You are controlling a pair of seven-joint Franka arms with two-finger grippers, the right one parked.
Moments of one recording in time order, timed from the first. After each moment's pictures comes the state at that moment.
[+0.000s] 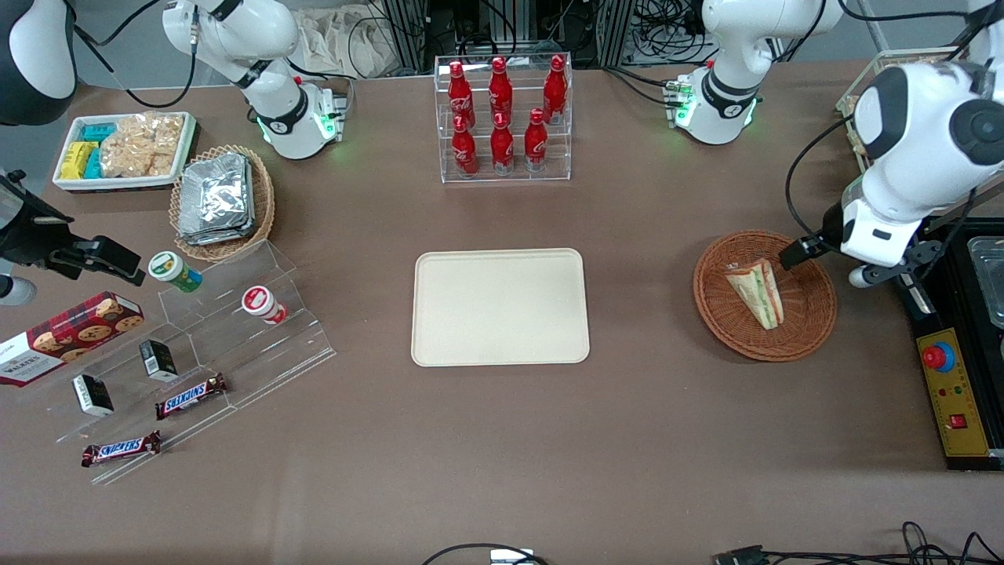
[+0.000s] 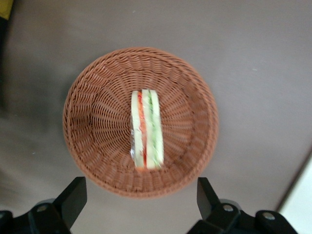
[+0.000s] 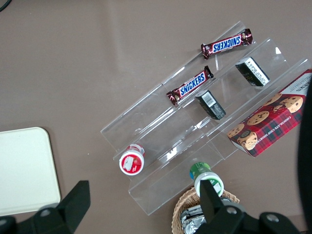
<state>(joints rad) -0.06 -0.11 0.05 -2.25 0.01 2.11 -0.41</state>
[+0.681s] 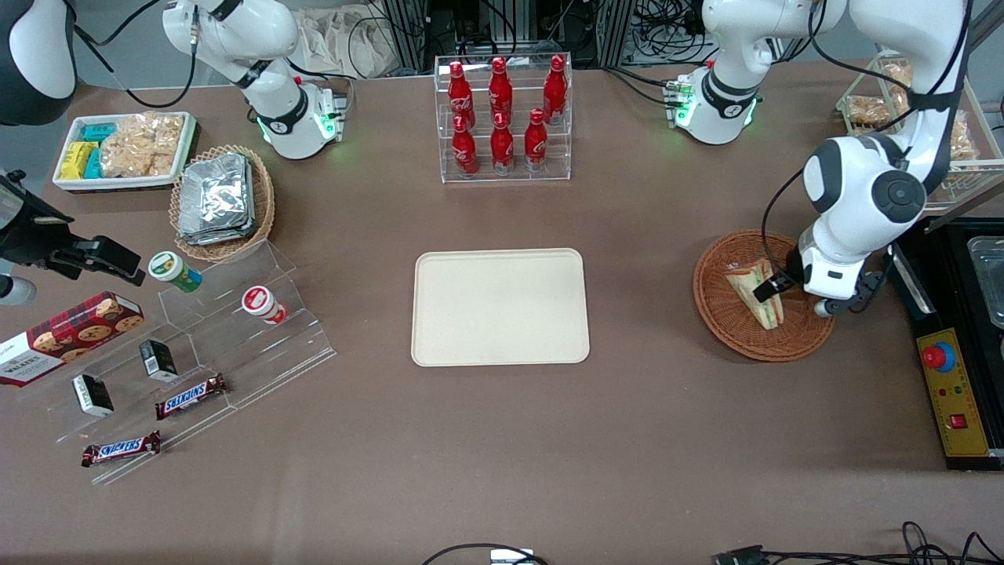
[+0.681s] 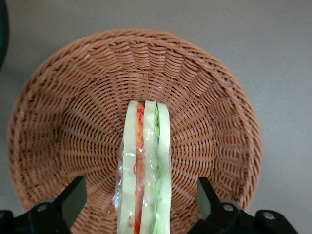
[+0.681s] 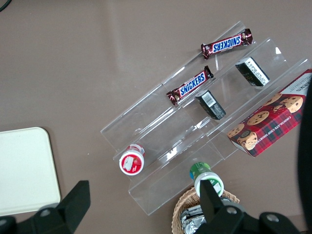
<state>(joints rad) -0.06 0.10 0.07 -2.40 0.00 2.50 -0.51</state>
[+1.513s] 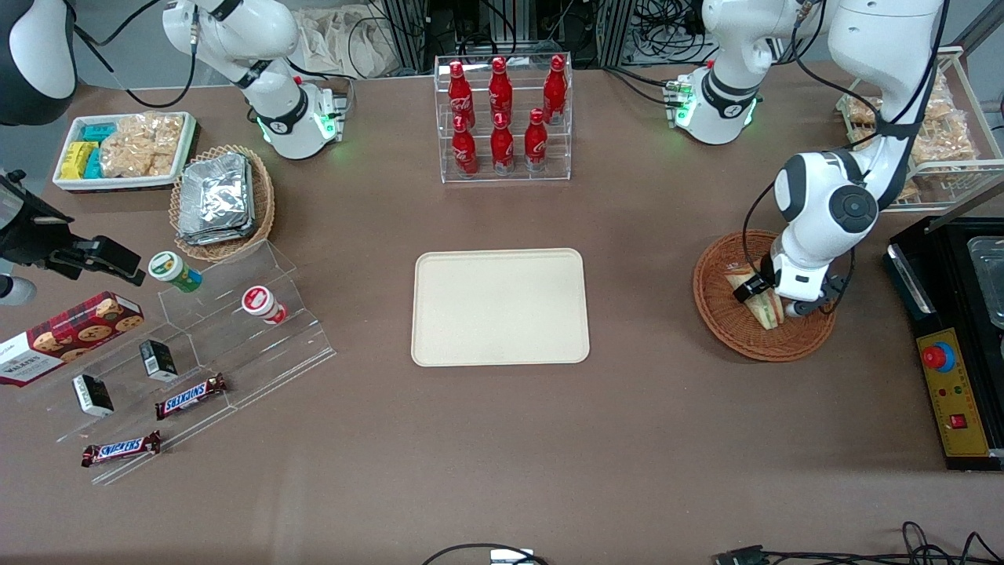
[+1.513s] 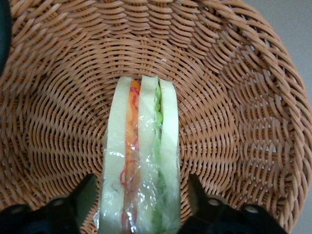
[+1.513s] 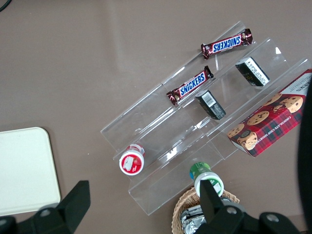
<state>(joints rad) -0.08 0.19 0.06 -2.47 0.00 2.64 -0.54</state>
